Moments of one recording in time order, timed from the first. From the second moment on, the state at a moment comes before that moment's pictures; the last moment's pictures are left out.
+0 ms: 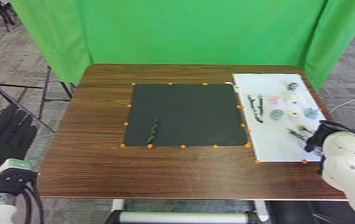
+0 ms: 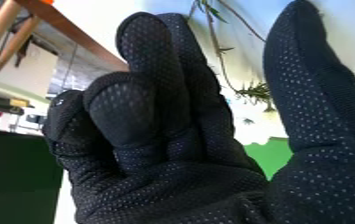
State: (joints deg) left arm 142.8 -52.7 -108.4 -129.7 12.8 20.8 29.7; right arm -97.7 -38.8 82.1 -111.2 -116.0 -30.2 58.2
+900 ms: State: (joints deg) left arm 142.1 -52.7 -108.3 -129.5 12.9 20.6 28.4; right arm -106.8 -40.0 88.4 -122.7 -118.4 -16.0 56.4
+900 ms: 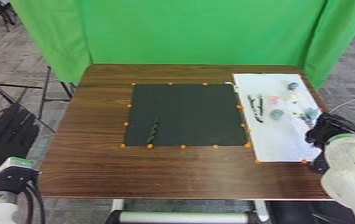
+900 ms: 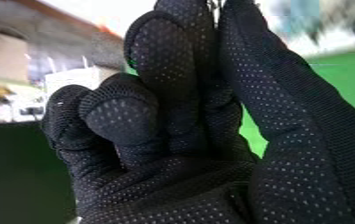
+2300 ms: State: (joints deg) left arm 141.2 -52.4 -108.0 -129.3 13.1 20.7 26.4; right arm -78.4 -66.3 51.6 -110.5 -120.4 -16.1 49.8
